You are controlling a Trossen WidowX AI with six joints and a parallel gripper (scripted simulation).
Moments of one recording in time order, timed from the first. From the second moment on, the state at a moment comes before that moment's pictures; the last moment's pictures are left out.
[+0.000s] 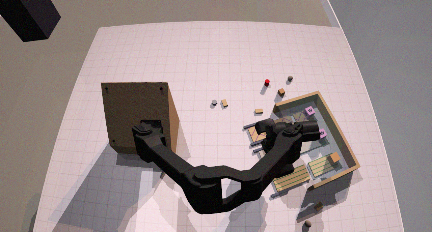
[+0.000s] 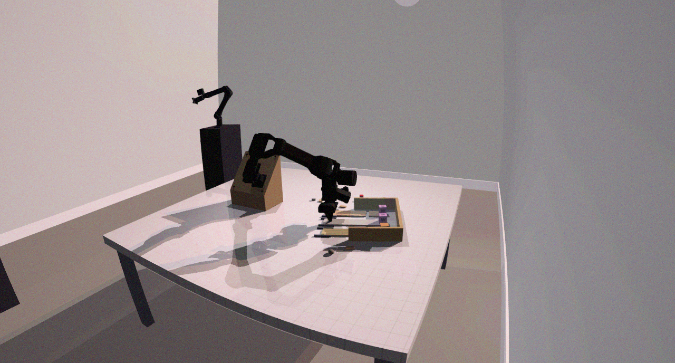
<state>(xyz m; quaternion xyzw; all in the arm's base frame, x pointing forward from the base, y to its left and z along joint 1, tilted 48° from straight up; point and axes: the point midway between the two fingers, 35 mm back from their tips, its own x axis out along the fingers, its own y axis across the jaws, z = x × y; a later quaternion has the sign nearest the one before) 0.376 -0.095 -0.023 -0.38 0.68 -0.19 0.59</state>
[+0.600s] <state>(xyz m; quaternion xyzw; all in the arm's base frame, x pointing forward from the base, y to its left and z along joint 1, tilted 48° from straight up) 0.377 -0.095 -0.023 -0.38 0.68 -0.19 0.59</state>
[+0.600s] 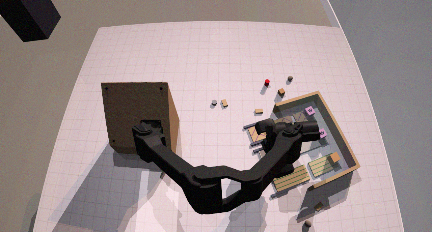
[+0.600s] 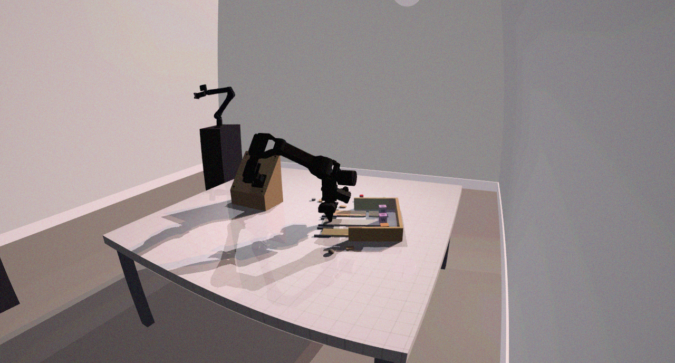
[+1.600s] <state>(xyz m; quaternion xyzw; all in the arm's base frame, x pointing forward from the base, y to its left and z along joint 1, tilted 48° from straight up) 0.379 -0.095 -0.024 -0.38 0.68 -0.19 0.60</state>
